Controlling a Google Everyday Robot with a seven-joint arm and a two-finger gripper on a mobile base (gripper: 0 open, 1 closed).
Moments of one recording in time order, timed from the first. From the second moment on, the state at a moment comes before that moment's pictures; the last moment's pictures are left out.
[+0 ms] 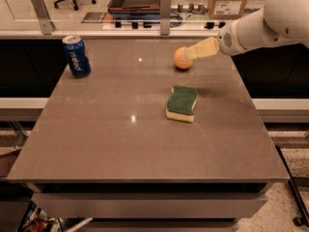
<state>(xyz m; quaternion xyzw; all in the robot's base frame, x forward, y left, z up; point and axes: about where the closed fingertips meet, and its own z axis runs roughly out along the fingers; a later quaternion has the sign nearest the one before) 0.704 -0.163 0.902 -0.24 0.87 0.16 0.40</state>
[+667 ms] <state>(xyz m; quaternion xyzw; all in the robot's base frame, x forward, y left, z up) 0.747 -0.136 0.872 -0.22 0.86 0.19 0.42</state>
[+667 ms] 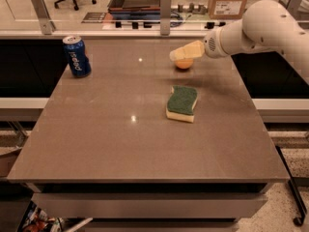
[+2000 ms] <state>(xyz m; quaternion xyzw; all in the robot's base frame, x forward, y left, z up) 0.771 -0.109 0.844 -0.23 0.85 0.22 0.42</state>
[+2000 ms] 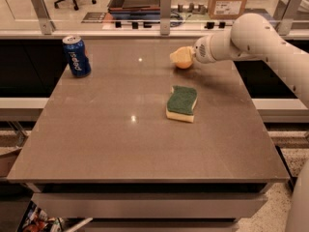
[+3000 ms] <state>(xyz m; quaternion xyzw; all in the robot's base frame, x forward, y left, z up) 0.771 -0.100 0.848 -0.24 0.85 0.22 0.42</state>
